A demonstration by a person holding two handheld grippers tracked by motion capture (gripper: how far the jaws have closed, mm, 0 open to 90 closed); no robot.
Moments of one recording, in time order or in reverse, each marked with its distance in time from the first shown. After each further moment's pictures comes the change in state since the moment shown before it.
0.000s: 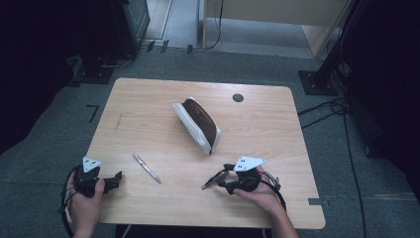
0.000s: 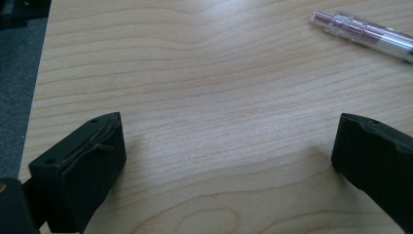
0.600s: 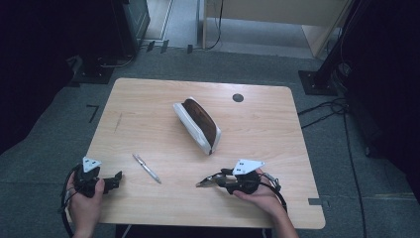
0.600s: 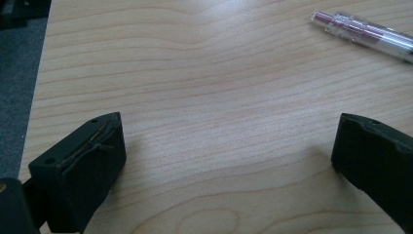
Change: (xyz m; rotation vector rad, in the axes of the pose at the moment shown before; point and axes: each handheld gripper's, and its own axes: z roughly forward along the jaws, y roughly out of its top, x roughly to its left) left arm 0.000 0.000 0.000 0.000 0.000 0.000; right arm 0.005 -0.003 0.001 0.019 0.013 -0.045
